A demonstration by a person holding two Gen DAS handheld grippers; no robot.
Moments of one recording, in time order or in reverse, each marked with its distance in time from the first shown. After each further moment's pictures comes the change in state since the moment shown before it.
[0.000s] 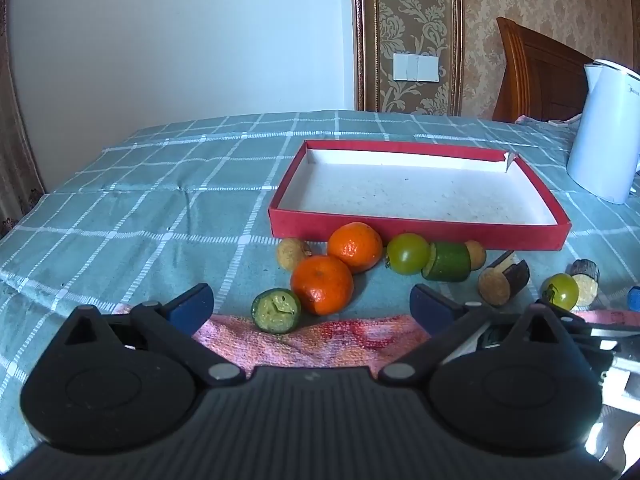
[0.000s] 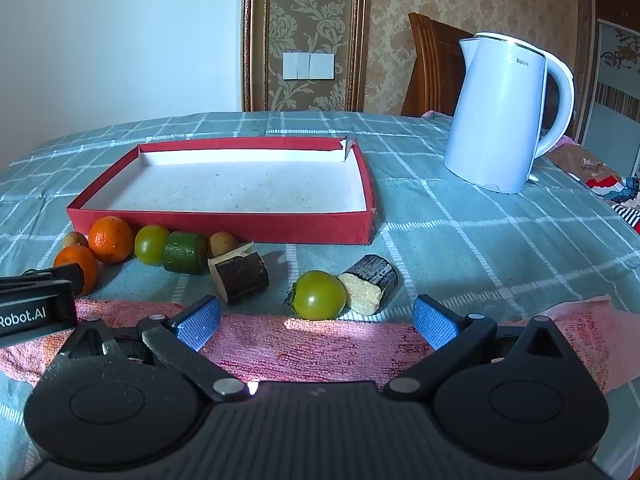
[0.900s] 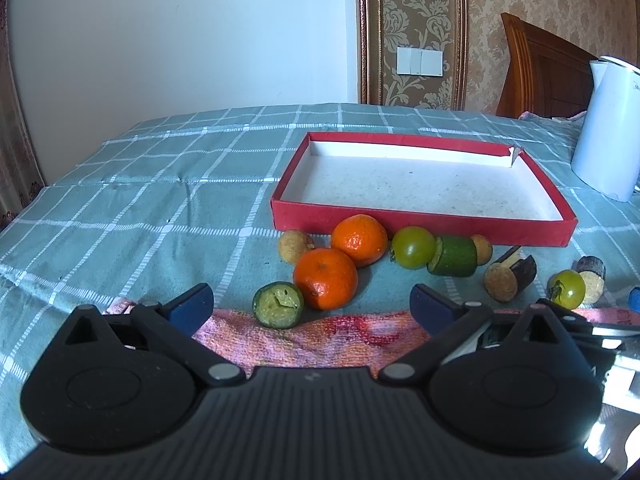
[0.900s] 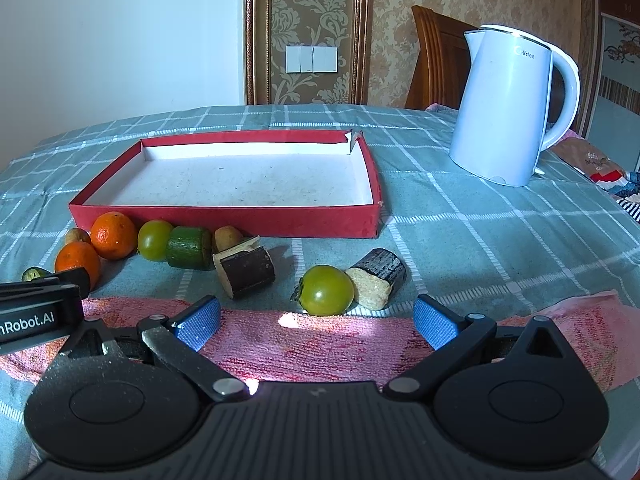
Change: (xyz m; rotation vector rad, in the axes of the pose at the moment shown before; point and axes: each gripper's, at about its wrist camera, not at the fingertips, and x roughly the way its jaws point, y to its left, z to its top) left arm 0.005 0.001 -0.002 -0.009 0.015 0.007; right arm 0.004 0.002 0.000 0.002 0.017 0.008
